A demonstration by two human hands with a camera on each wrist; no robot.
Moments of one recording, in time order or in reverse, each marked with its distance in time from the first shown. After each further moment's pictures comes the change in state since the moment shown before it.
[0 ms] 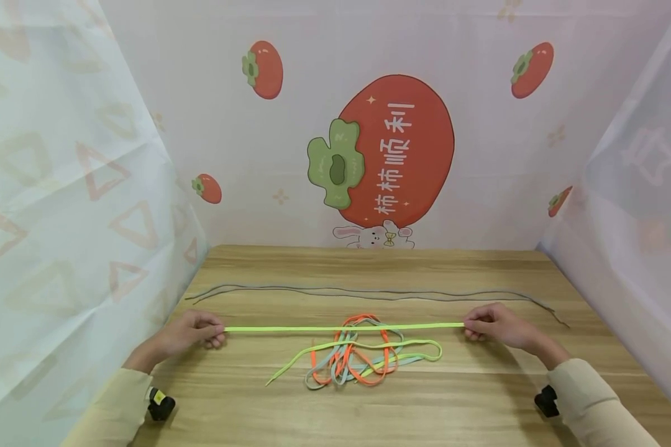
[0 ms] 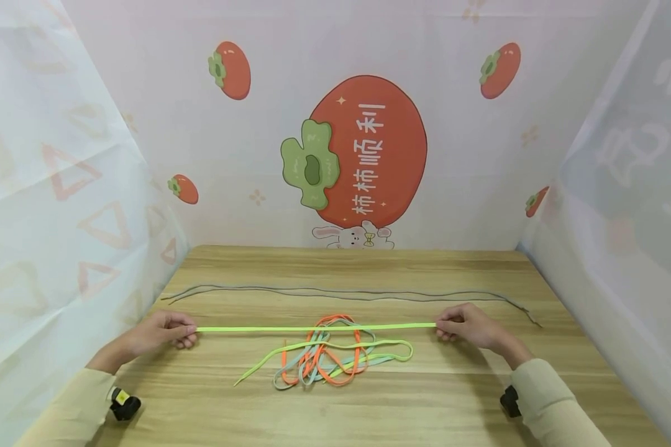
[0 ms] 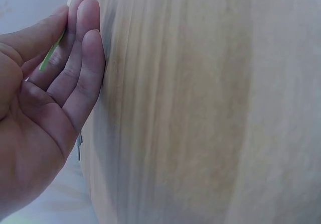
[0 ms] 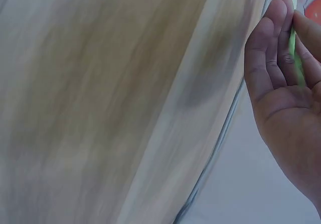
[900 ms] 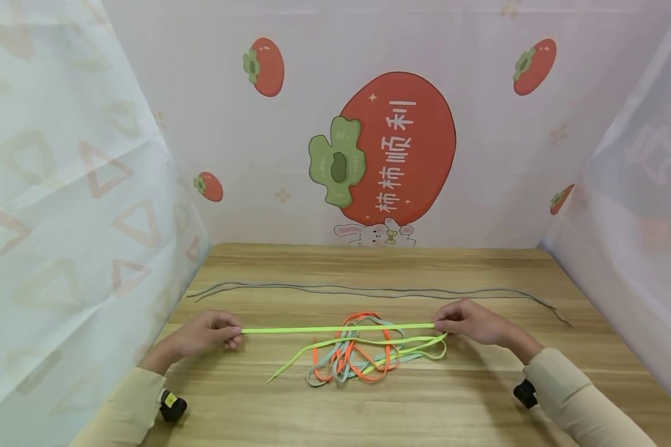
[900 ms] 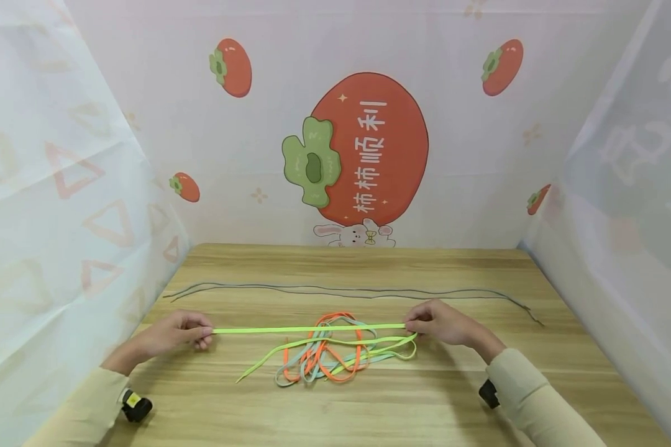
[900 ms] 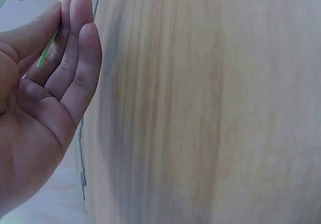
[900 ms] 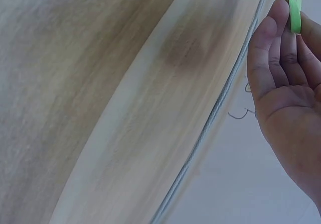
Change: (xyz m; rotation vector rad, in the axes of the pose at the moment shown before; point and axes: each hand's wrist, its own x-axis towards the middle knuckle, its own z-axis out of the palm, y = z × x) left_hand 0.010 0.017 0.026 -0.023 -0.073 0.046; right_hand 0.026 -0.045 0.038 -0.108 -0.113 -0.124
